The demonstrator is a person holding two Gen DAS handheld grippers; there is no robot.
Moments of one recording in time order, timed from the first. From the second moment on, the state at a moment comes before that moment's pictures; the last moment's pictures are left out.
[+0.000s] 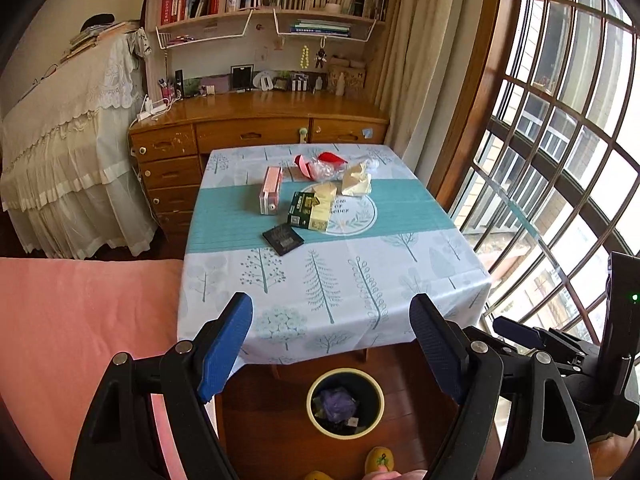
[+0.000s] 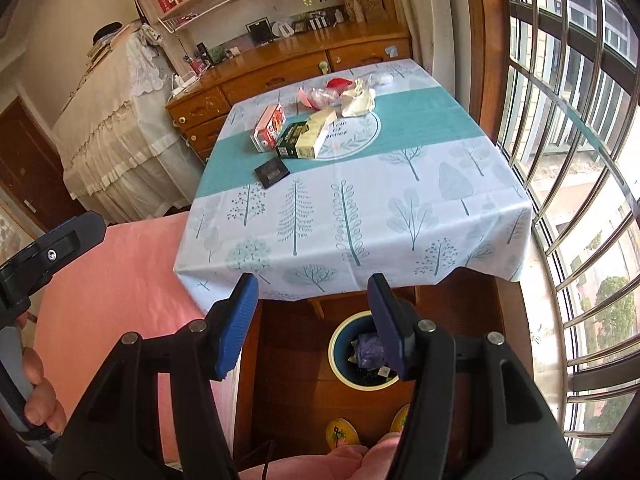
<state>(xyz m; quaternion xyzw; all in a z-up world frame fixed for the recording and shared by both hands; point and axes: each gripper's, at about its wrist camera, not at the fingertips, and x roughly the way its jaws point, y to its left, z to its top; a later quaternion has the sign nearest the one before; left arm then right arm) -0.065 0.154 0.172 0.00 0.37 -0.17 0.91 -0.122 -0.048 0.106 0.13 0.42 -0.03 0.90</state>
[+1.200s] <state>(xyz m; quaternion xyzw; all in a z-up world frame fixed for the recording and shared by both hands) 0.339 0.082 -0.018 -0.14 0.55 0.00 0.82 0.294 -0.193 0.023 0.05 0.51 0.08 0.85</state>
